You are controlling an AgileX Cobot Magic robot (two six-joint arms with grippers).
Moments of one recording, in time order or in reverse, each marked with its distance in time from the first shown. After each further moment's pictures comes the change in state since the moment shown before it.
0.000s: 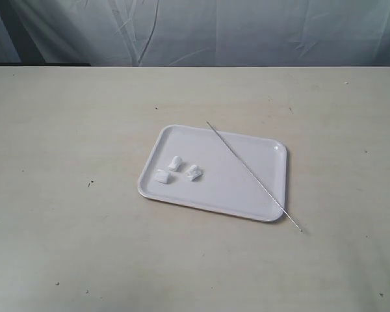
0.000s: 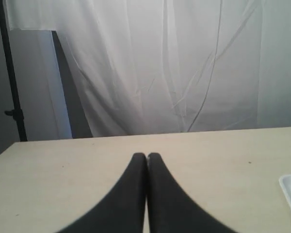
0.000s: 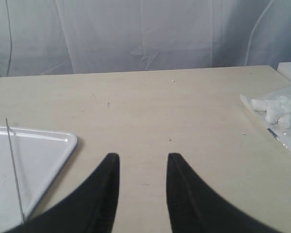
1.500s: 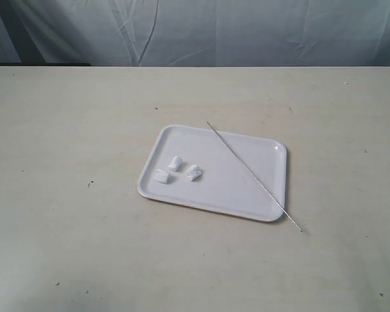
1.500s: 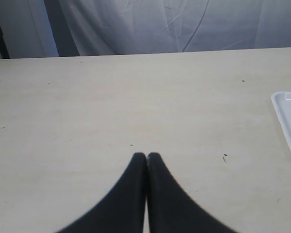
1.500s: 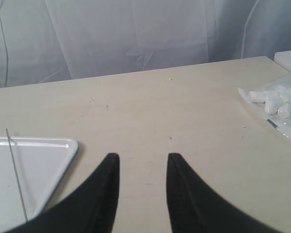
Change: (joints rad) left arm 0.039 -0.002 0.021 -0.560 0.250 0.529; right arm -0.022 0.000 0.000 0.023 0.000 0.047
